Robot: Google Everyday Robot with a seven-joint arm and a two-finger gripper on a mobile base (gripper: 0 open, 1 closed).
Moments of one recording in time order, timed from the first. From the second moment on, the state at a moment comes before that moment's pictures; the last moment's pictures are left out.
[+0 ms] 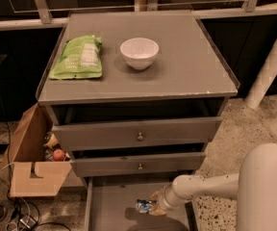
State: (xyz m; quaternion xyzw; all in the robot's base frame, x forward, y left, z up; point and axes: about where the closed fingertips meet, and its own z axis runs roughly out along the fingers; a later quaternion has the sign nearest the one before) arm 0.464 -0.085 0.267 -0.65 0.72 0.16 0.18
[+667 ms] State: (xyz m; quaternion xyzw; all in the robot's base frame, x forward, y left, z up) arm 0.478 -0.098 0.320 -0.65 0.72 0.13 0.21
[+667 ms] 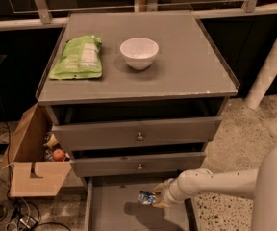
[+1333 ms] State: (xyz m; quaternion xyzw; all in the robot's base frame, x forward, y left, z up) arm 0.480 -0.128 0.407 -0.65 0.72 0.06 0.23
